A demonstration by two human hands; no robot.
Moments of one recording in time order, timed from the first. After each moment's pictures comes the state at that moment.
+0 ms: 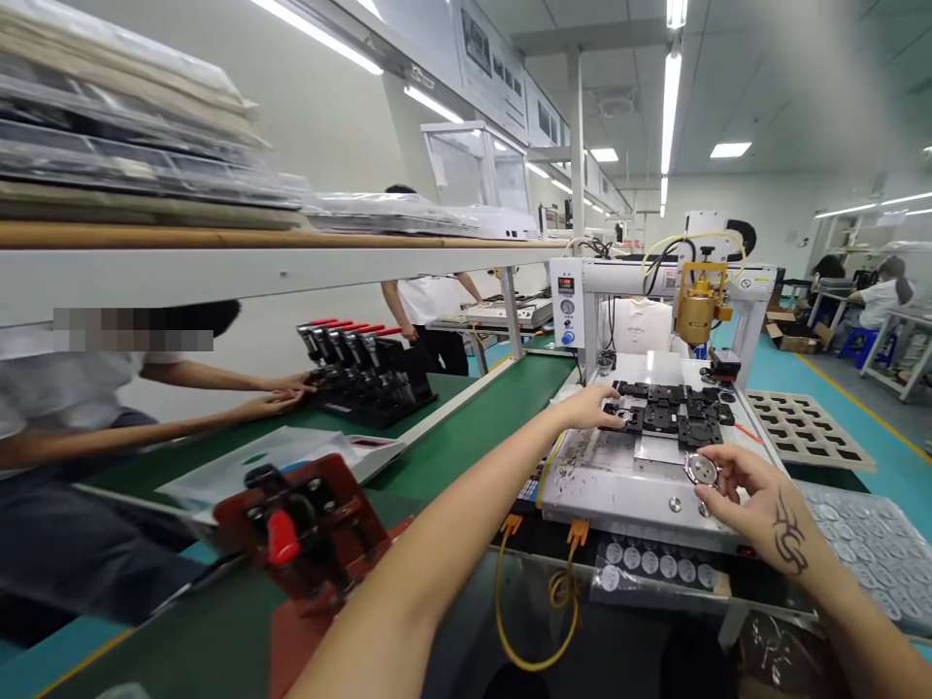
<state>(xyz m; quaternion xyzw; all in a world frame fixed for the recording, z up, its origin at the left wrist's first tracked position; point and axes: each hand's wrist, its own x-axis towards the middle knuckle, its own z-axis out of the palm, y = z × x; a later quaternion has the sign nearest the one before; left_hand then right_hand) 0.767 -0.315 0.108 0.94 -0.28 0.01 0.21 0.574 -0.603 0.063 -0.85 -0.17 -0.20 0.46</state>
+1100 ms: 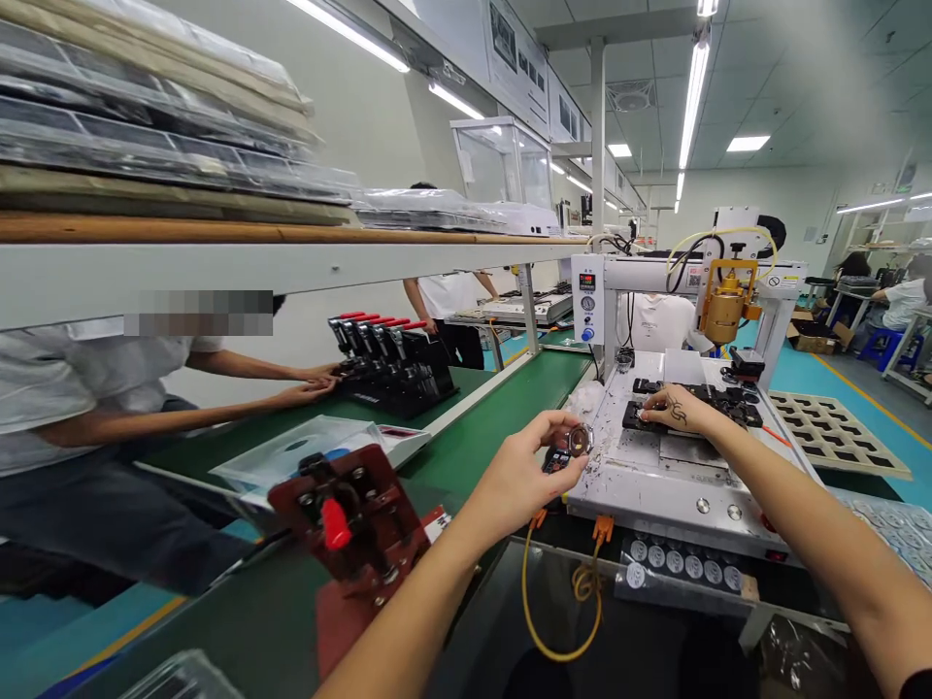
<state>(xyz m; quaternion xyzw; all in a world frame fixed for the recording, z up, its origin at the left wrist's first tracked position) 0.592 -0.235 0.111 0.85 -0.19 0.19 0.46 0.786 -0.521 0.070 -0.93 -0.27 -0.07 0.23</state>
